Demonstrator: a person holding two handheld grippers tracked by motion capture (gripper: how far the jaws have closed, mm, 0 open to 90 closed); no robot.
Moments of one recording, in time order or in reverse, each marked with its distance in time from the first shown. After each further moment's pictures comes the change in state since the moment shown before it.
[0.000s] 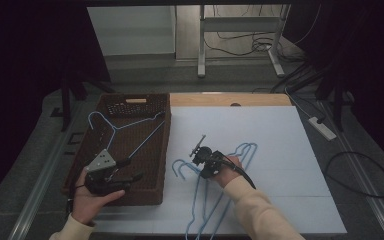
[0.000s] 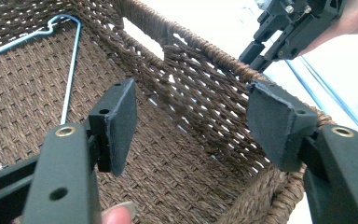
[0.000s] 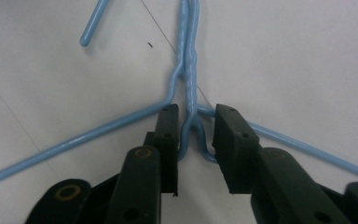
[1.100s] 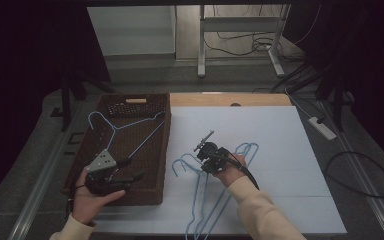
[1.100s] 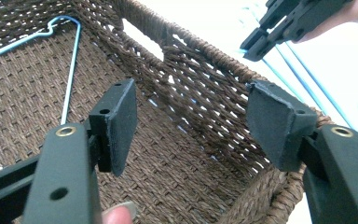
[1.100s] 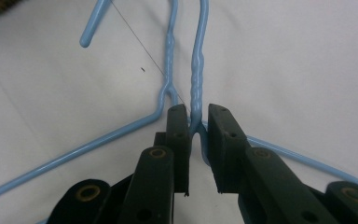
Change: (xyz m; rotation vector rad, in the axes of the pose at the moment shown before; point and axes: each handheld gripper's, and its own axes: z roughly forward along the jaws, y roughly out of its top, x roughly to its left) left arm -0.001 0.000 0.001 0.003 0.000 0.005; right arm -0.006 -0.006 -0.022 -0.130 -0.005 0.039
